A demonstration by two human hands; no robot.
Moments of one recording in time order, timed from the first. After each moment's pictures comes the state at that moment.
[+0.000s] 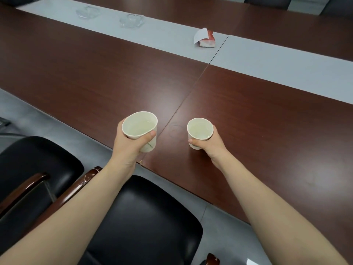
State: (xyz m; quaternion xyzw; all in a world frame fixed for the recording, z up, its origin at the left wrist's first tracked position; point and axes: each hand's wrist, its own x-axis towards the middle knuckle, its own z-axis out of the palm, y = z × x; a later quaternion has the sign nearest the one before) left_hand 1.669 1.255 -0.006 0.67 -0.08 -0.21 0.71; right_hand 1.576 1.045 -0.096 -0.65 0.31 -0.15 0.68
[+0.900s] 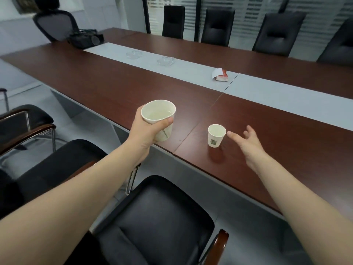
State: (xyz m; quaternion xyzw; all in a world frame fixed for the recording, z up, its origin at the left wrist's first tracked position) left_hand 1.592 1.377 0.136 0.66 -0.15 -0.19 0.71; right_hand 1.466 1.134 0.062 -0.64 0.40 -0.21 0.61
